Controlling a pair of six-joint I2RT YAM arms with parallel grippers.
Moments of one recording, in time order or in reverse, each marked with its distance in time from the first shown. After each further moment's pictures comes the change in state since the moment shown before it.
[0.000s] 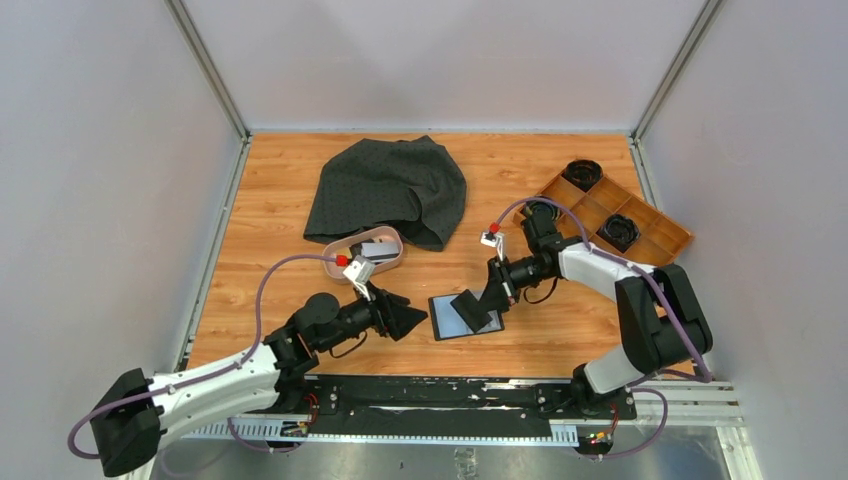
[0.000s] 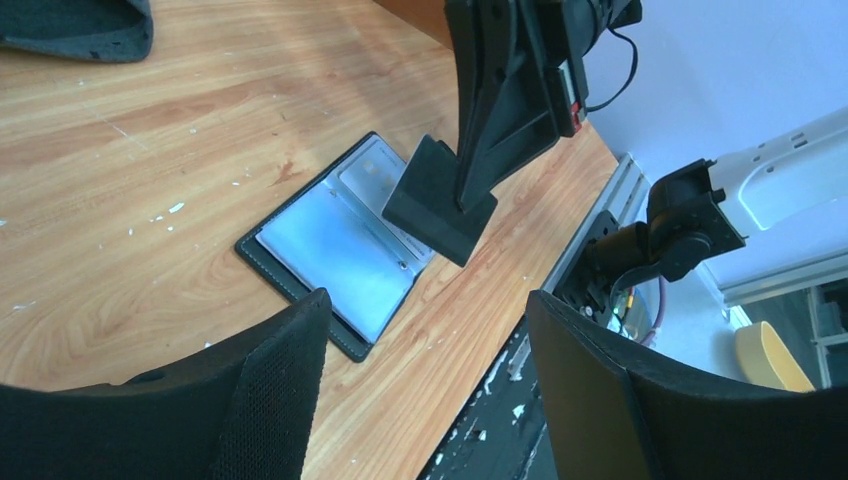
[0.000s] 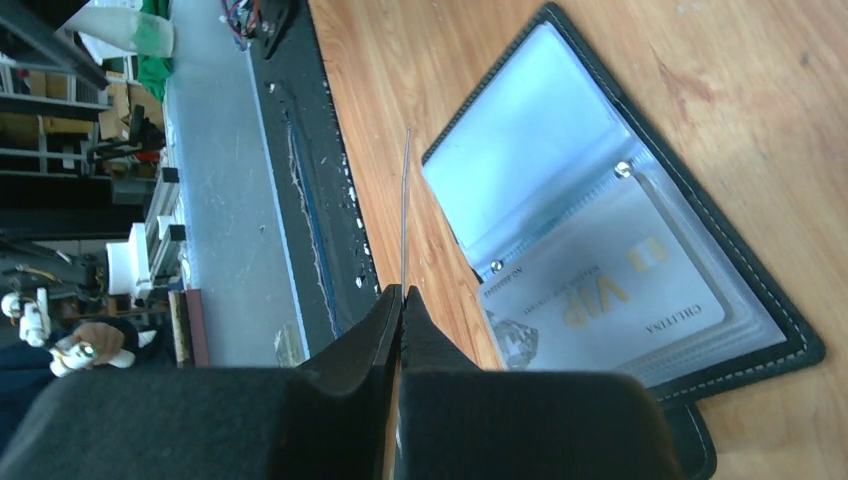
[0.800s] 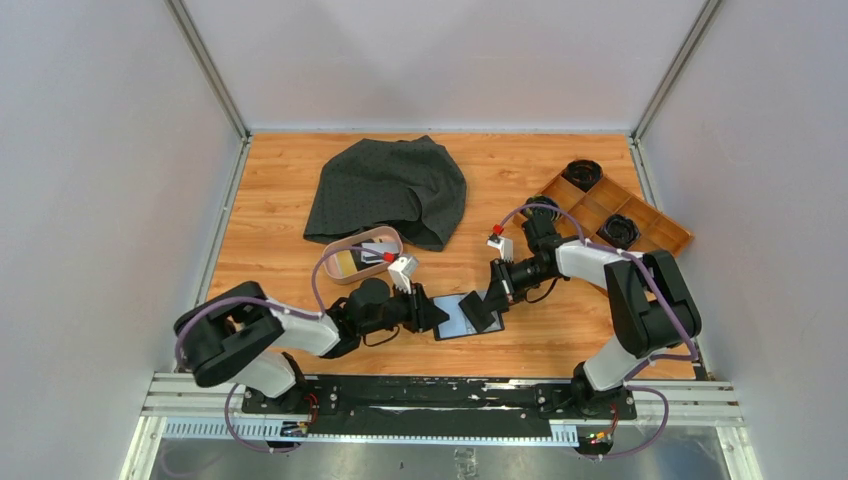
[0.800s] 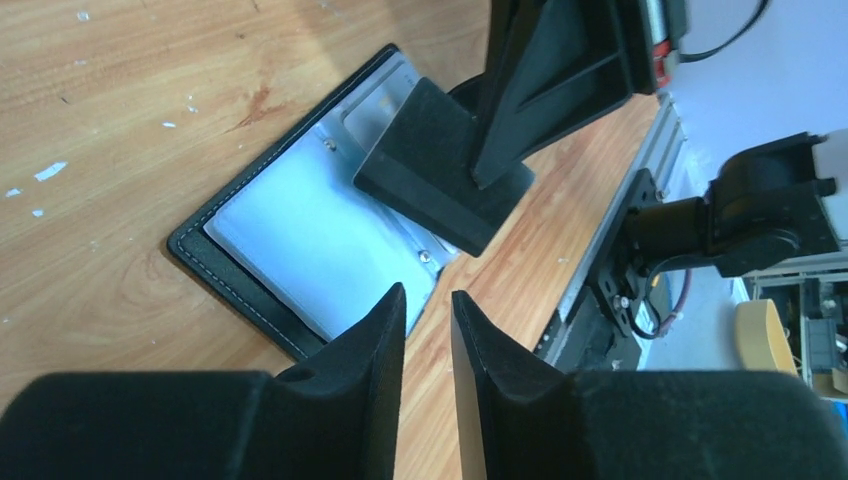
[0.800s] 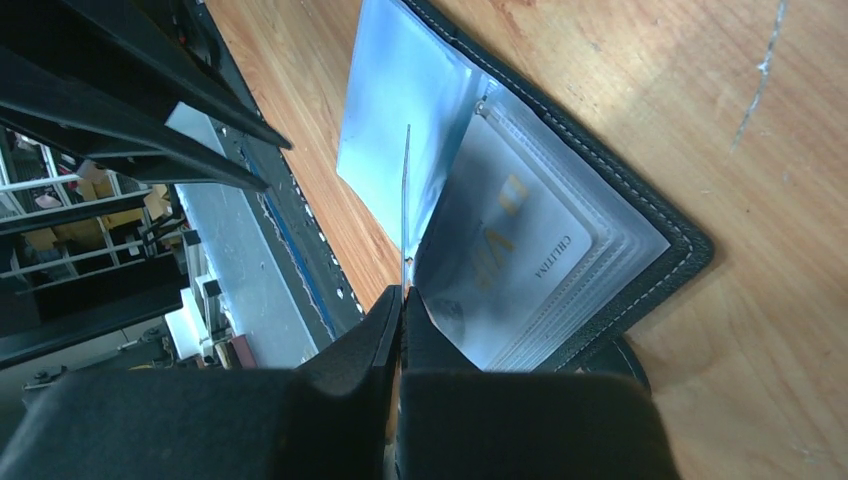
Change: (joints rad) left arm 0.000 0.730 0.107 0.449 0.117 -0.107; right arm -0.035 0.105 0.000 0.027 0.152 0.221
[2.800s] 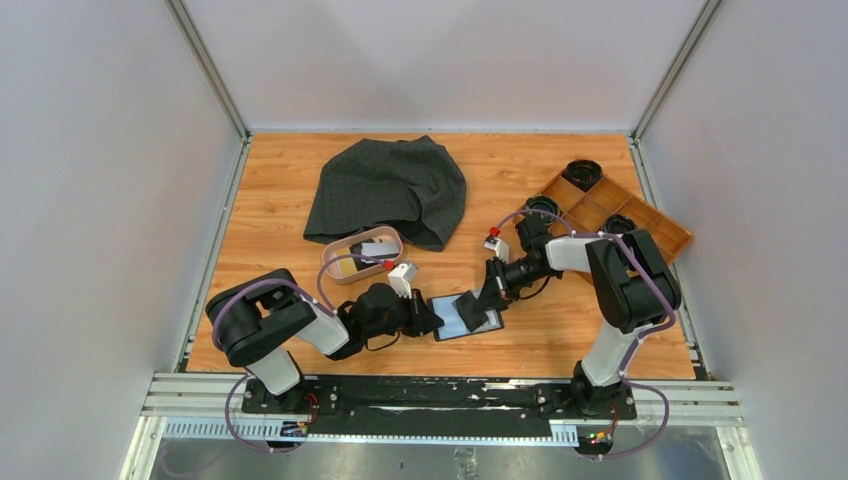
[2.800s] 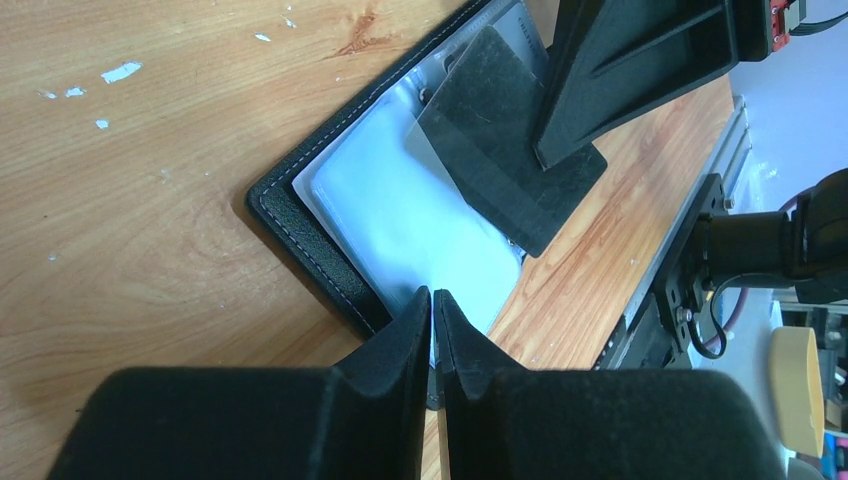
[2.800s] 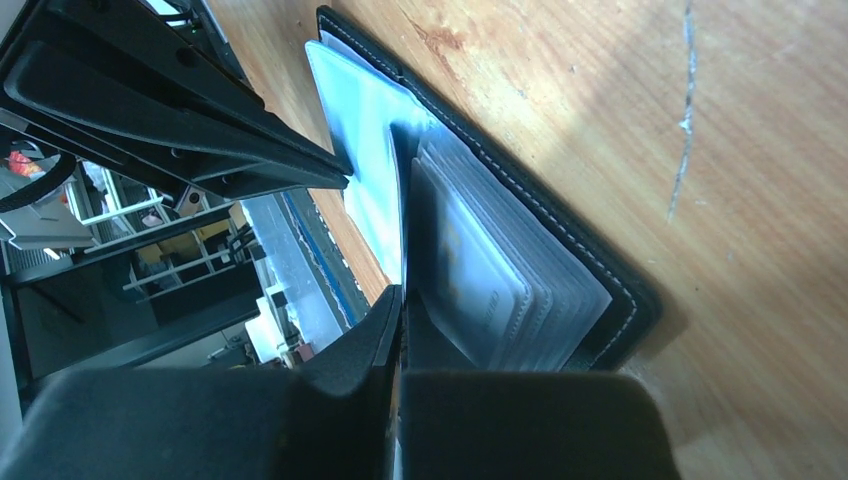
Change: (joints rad) left arm -0.002 0.231 -0.002 0.103 -0.039 -0.061; right arm 0.004 0.159 0.036 0.077 -0.041 0.152
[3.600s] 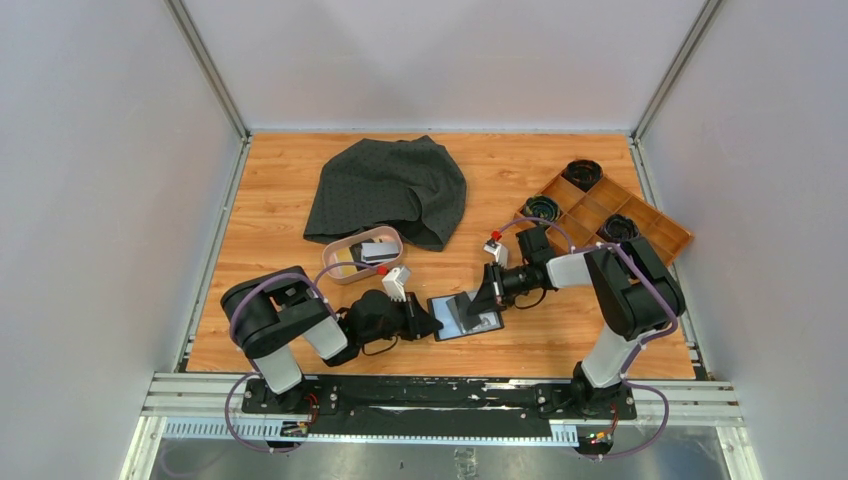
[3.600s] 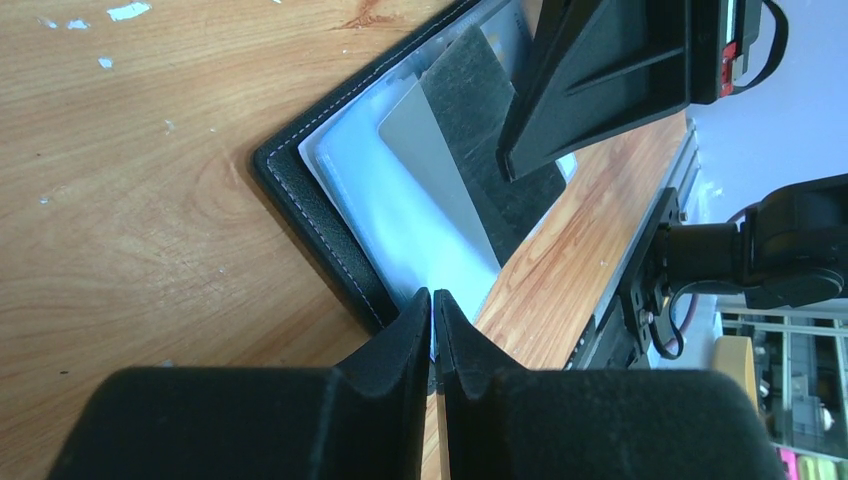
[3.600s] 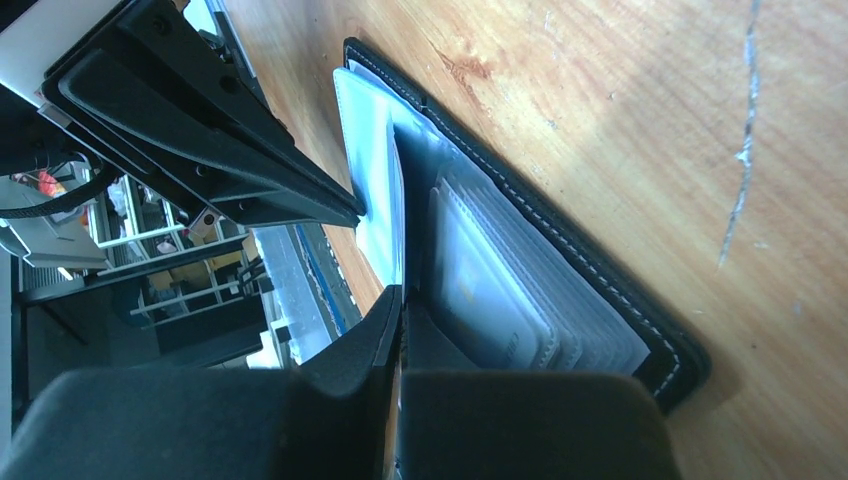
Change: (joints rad) left arm -0.005 0.069 -0.060 0.174 0.000 -0.105; right arm 0.030 -0.037 -0.155 0.360 -0.033 0.196
